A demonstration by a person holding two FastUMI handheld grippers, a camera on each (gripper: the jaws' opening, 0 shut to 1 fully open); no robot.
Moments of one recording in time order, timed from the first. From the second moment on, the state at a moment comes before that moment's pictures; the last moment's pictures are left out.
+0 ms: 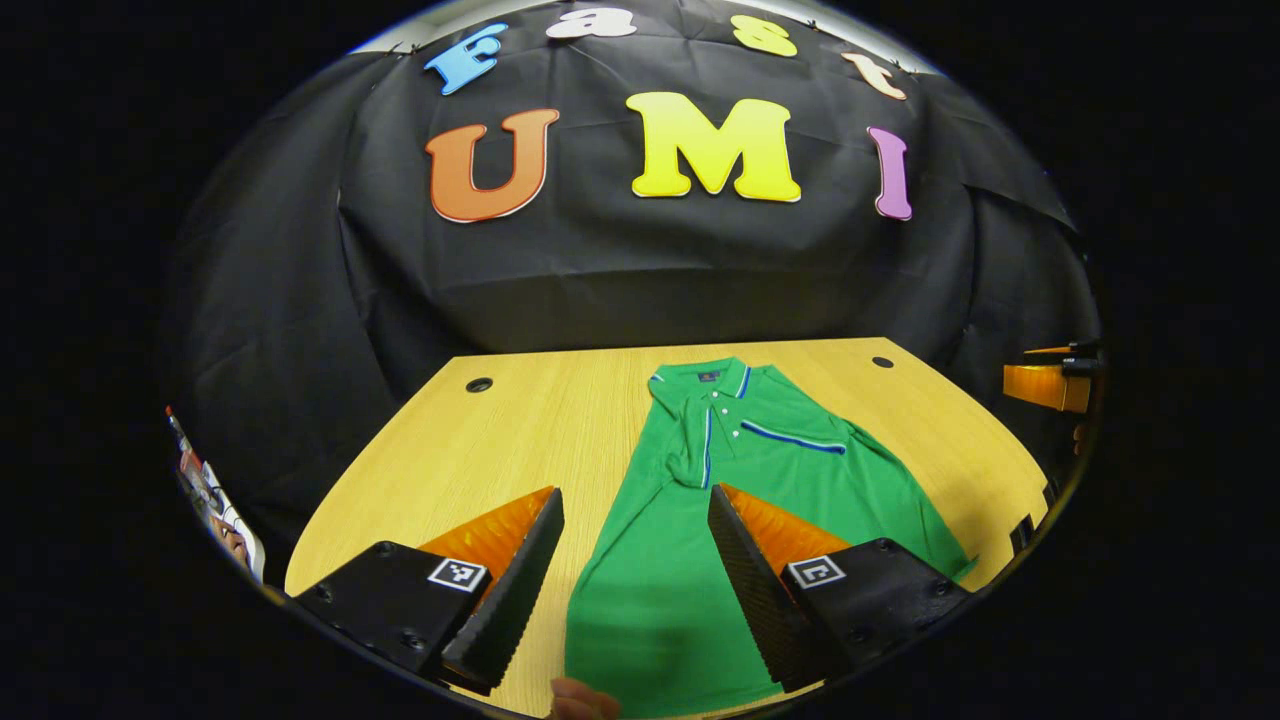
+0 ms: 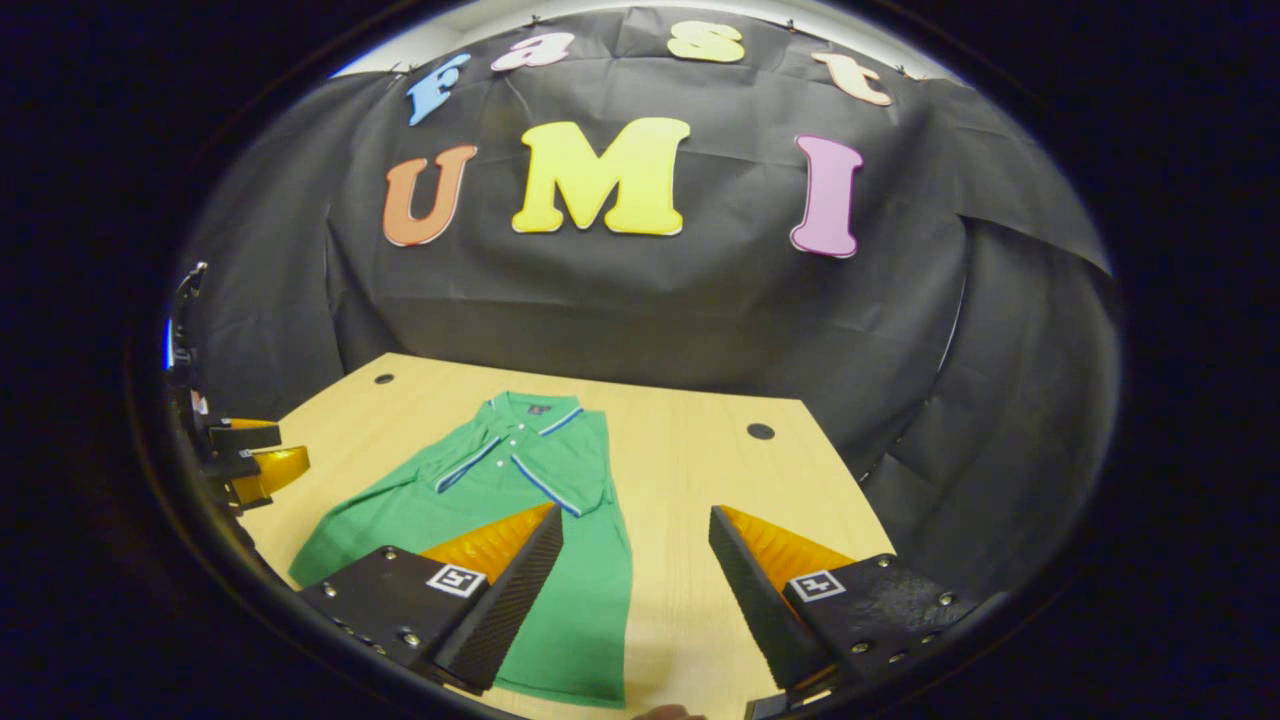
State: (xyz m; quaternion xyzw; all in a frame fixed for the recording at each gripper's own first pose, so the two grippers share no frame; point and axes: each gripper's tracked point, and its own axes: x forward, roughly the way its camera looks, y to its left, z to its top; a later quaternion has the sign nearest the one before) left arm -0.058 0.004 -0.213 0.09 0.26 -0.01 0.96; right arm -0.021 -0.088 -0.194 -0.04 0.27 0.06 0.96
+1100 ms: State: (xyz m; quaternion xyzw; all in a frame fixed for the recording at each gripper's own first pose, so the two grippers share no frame) left arm -0.198 0.054 -0.299 0.08 0.39 0.05 0.92; right arm -0.150 -0.085 -0.313 -0.06 0.39 0.09 0.92
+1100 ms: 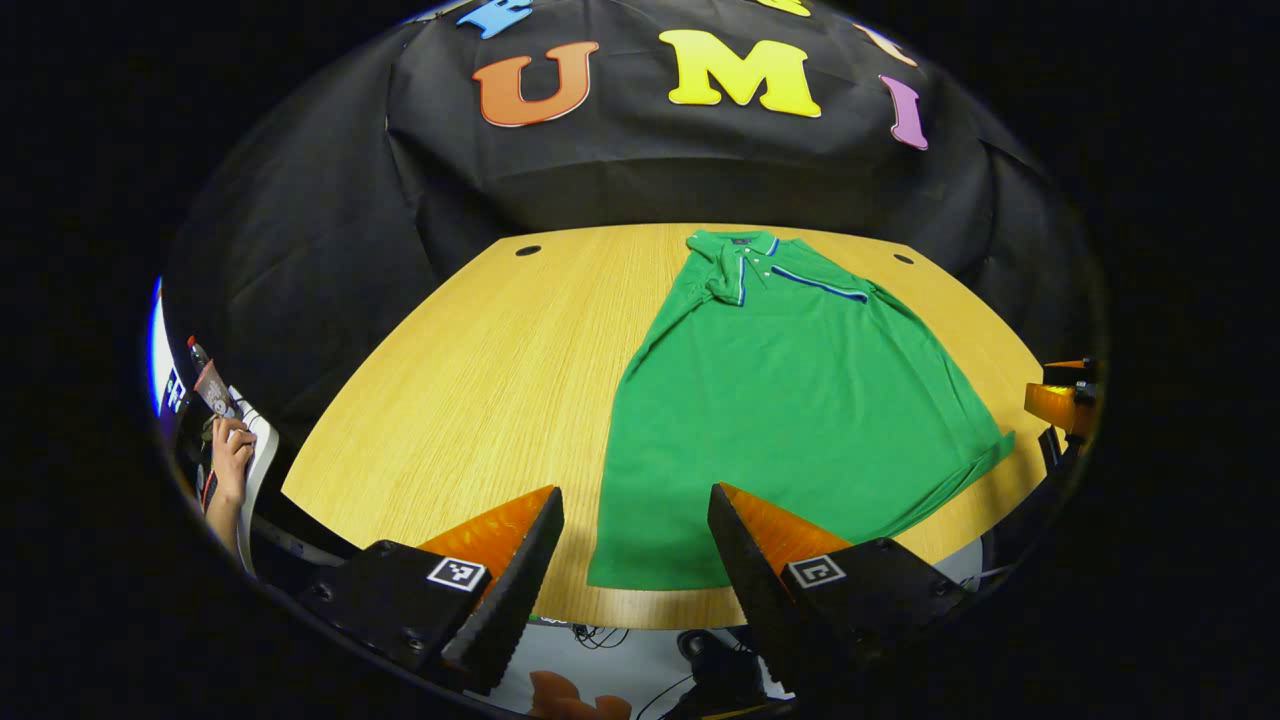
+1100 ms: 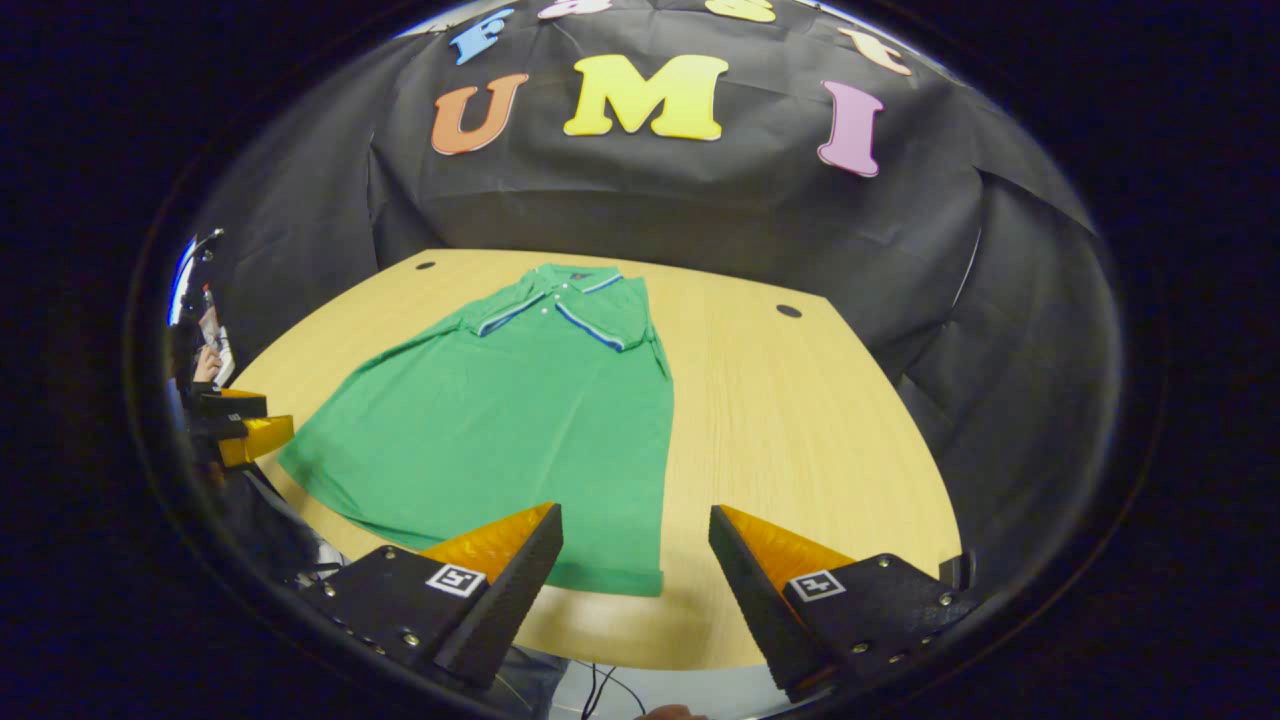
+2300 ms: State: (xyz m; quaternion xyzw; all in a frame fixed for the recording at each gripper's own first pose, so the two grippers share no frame) left arm -0.202 0.054 -0.338 0.05 0.43 0.07 0.90; right arm -0.179 -0.044 -0.382 0.00 0.49 0.10 0.87
